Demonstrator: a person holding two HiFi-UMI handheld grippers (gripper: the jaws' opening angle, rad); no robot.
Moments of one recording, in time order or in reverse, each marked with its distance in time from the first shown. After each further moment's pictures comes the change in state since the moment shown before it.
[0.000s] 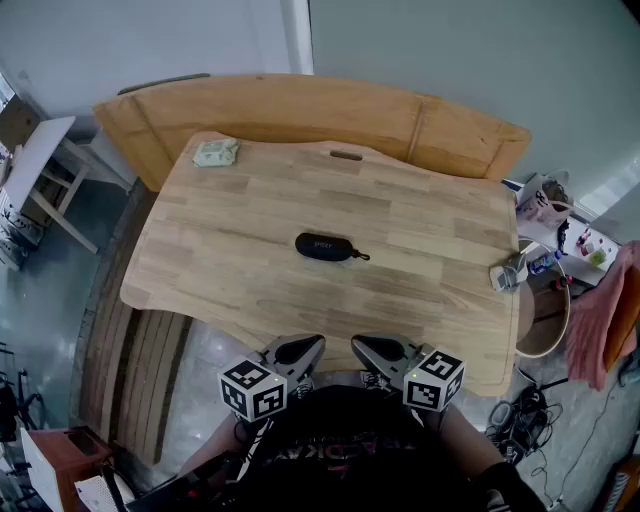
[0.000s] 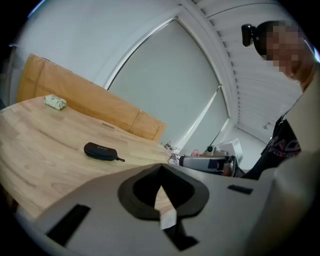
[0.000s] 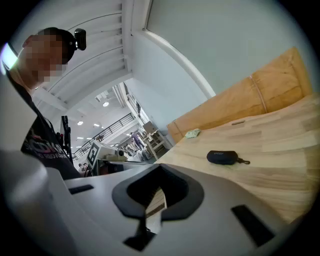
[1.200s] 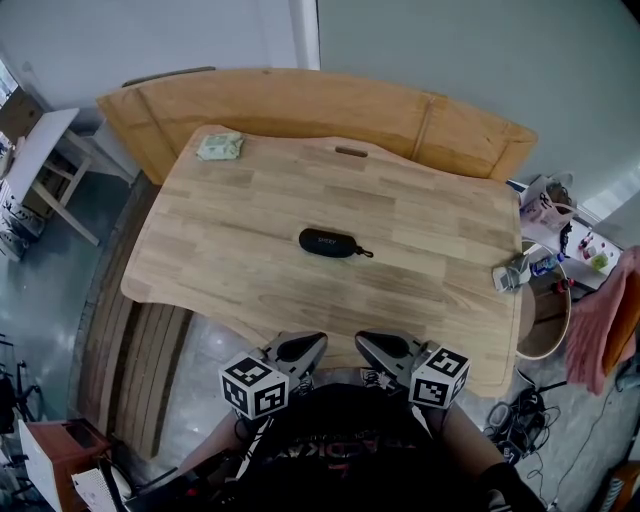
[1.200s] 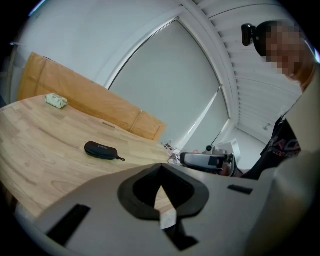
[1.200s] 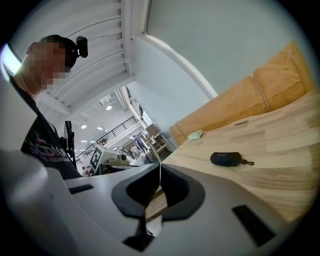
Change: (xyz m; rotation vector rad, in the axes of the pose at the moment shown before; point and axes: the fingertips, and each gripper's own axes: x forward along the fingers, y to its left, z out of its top) left arm 0.000 -0.001 -0.002 -0.014 -0.002 0.003; right arm -0.003 0.000 0.007 0.013 -0.031 0.045
